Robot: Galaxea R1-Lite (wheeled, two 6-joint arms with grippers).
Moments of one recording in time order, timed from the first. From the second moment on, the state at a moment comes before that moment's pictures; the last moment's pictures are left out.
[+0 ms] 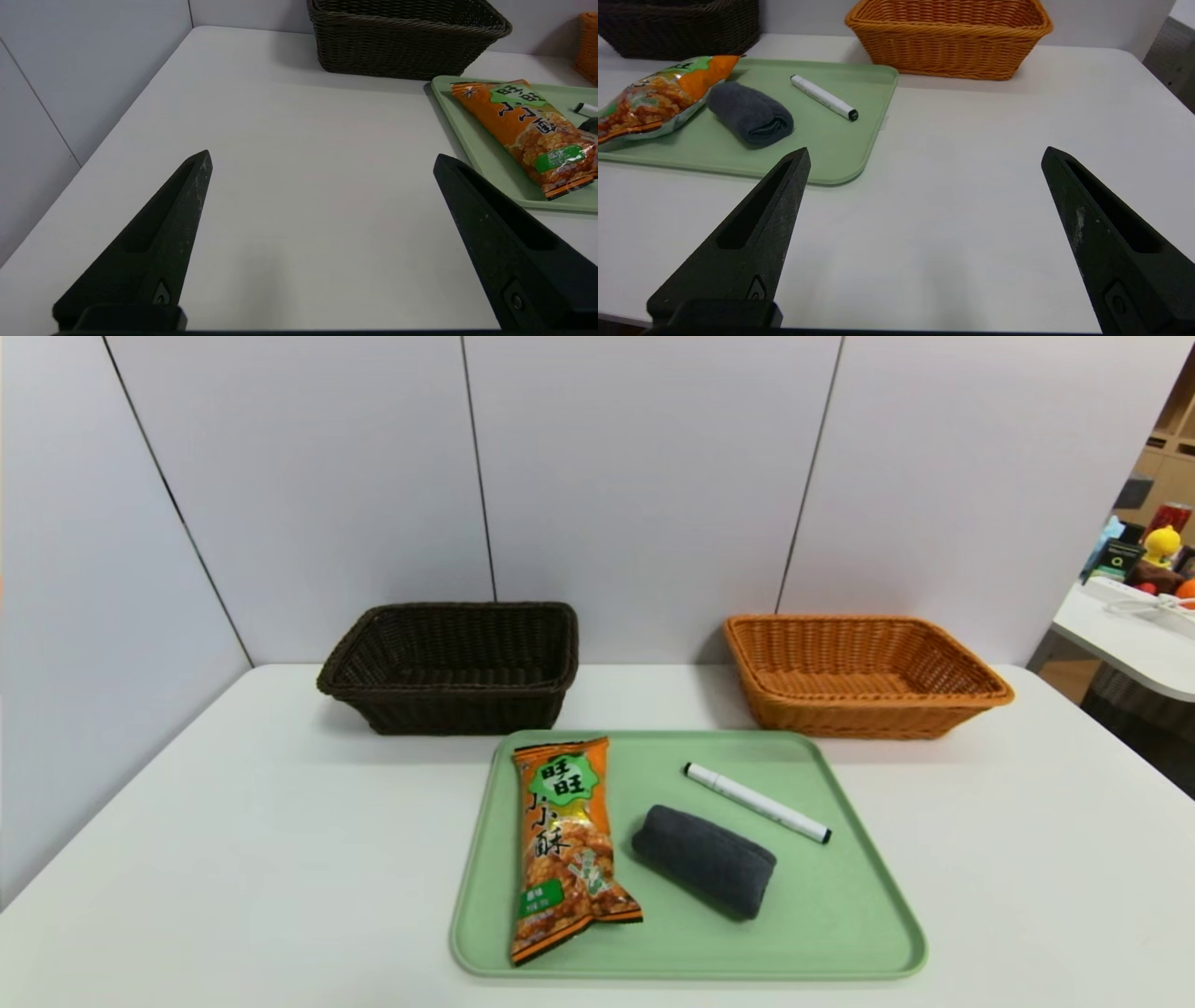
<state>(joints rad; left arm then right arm) 0.00 0.06 -0.30 0.23 0.03 -0.10 0.01 0.04 -0.20 0.16 0.14 0.00</state>
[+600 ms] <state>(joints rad) -0.03 0.46 -0.53 0.23 -0.02 -0.10 0.05 0.47 -0.42 0.16 0.15 0.02</state>
